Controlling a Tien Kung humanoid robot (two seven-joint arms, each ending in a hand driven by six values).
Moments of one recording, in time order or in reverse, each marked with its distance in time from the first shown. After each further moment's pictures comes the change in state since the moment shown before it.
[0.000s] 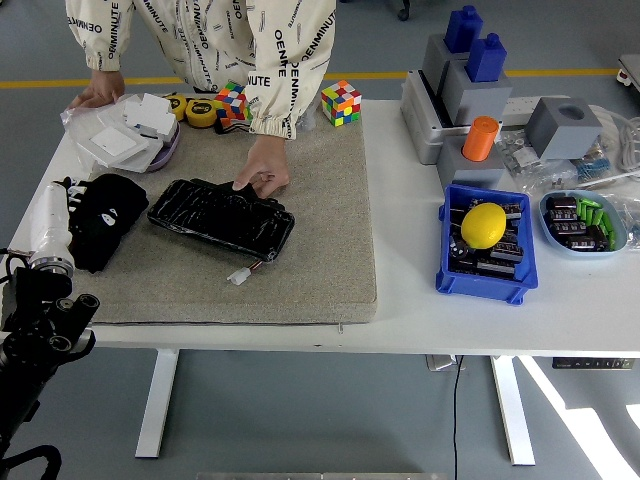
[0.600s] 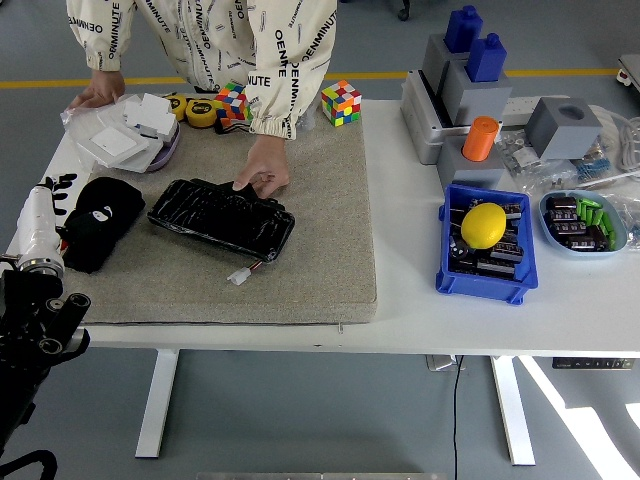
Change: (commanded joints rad) left arm 0.046 0.012 -0.050 -0.104 -0.030 -0.024 0.062; right arm -0.002 0.001 0.010 0.001 -0.004 0.001 0.000
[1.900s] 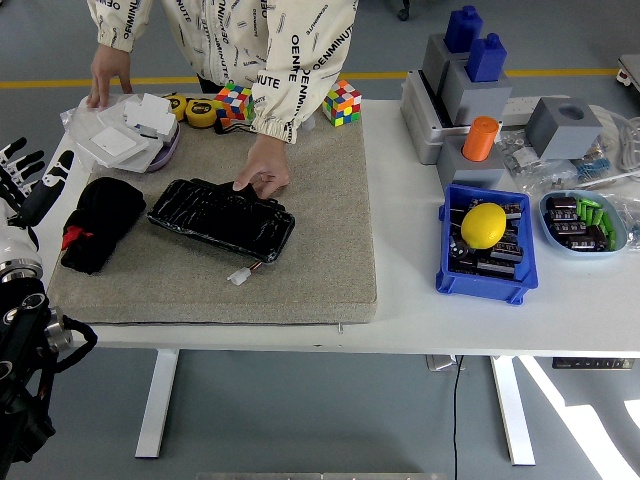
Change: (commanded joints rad) left arm 0.196 -0.060 -0.177 -0.409 -0.439 -0.090 -0.158; right arm -0.002 0.012 0.047 -0.017 -0.047 -0.003 -0.004
